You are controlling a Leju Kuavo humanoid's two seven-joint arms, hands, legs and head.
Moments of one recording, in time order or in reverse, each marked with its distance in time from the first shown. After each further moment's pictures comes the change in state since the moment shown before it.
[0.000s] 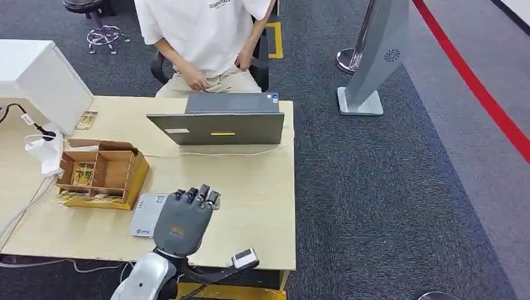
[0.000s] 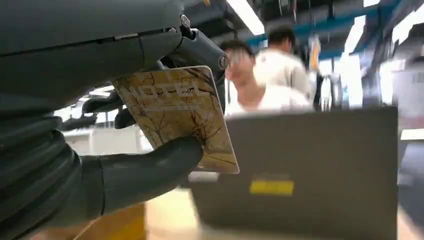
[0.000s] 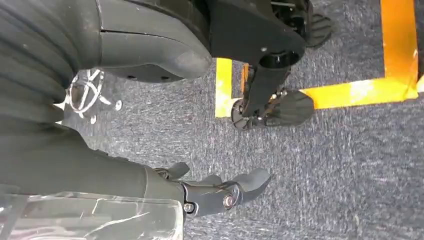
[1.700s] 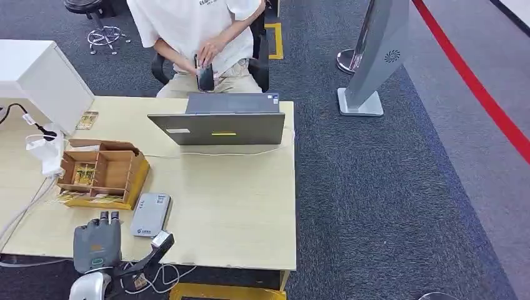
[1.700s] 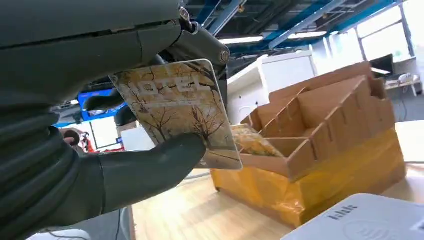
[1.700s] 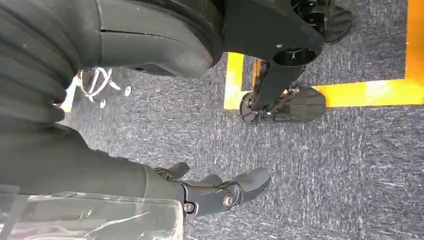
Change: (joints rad) left arm 0.083 0.062 0.447 0.245 -0.021 0.300 0.129; right arm 0.003 0.002 0.008 -0.007 0.114 0.015 0.012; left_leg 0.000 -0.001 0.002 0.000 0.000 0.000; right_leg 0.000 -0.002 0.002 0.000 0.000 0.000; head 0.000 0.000
